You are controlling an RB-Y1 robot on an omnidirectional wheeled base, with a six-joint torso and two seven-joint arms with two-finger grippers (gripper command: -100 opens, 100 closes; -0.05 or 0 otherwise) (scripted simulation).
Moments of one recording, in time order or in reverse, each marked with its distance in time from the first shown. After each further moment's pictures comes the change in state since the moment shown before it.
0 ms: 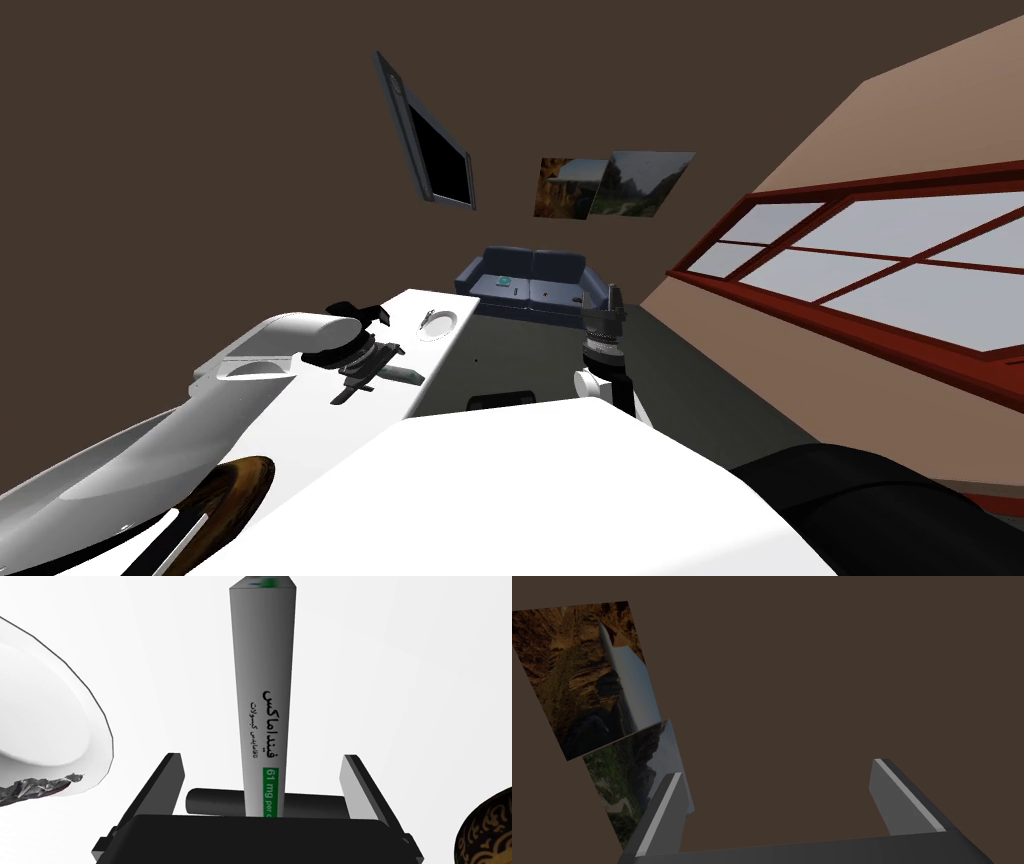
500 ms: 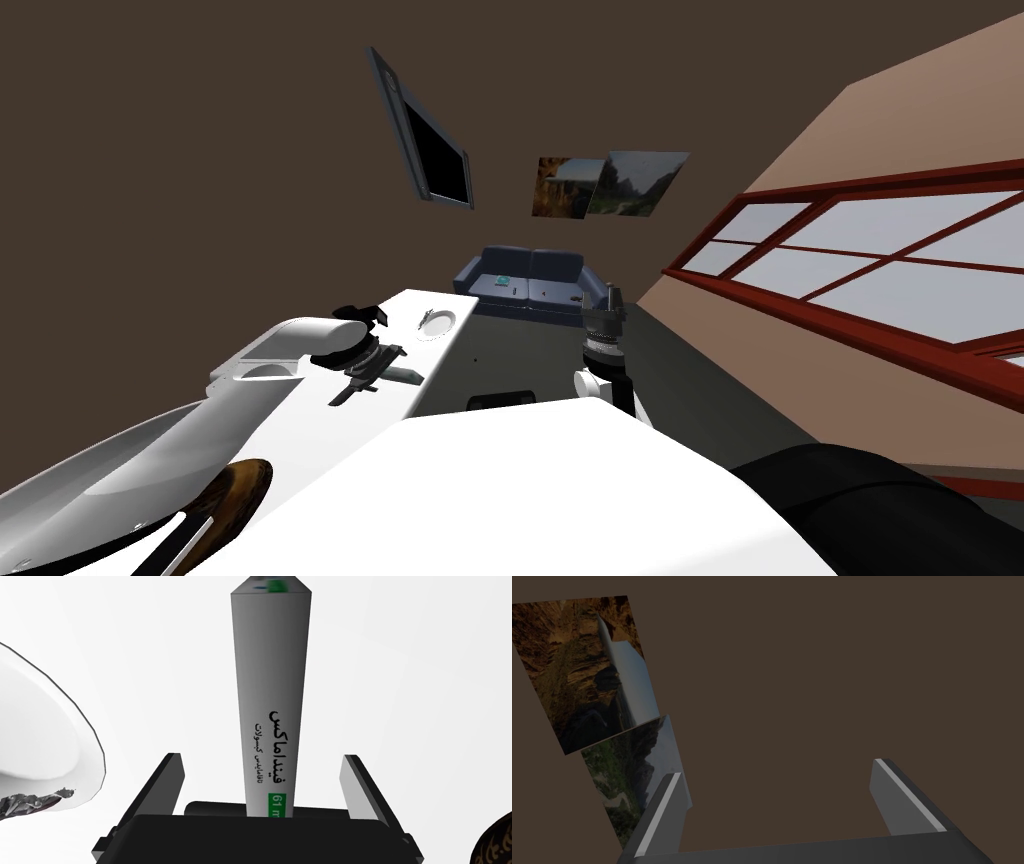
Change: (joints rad) left arm 0.006 -0.018 -0.028 0.043 -0.035 -0.052 -0.014; right arm 0.000 0.000 0.000 0.000 0.000 0.000 0.000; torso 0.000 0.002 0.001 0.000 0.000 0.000
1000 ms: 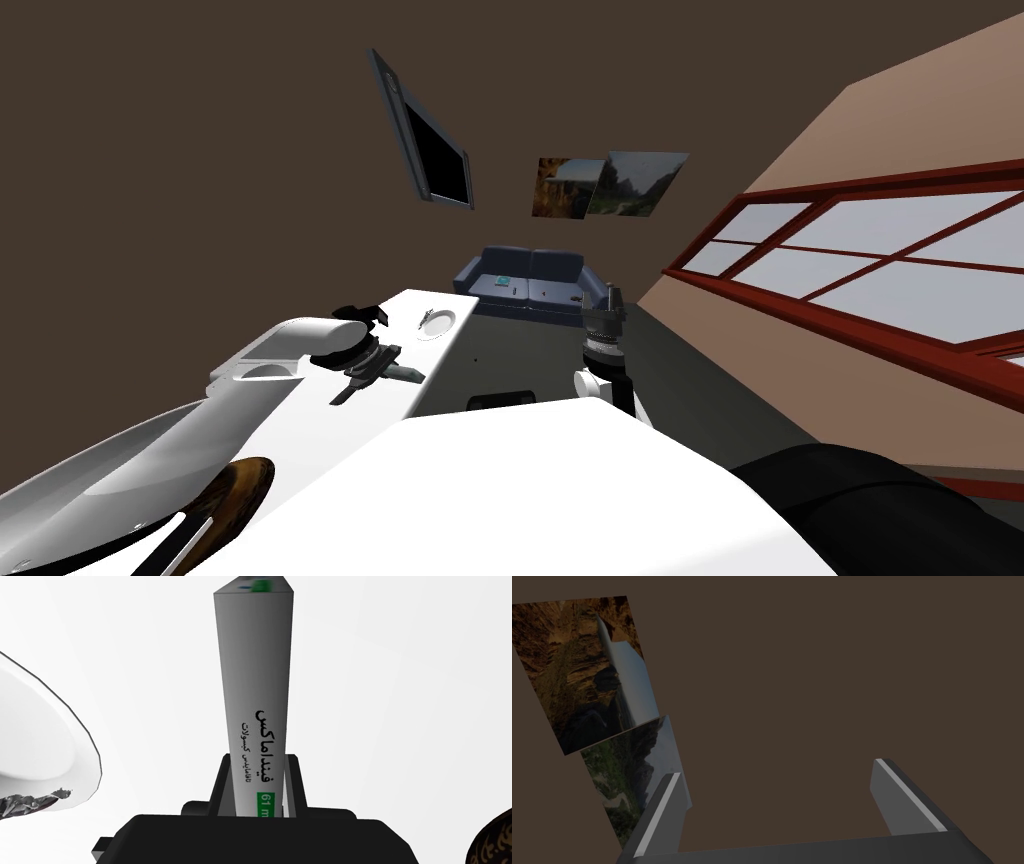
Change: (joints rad) left arm 0.001 0.000 0.000 0.000 0.000 0.002 0.000; right arm 0.000 0.000 0.000 0.000 0.000 0.000 0.000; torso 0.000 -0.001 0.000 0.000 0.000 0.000
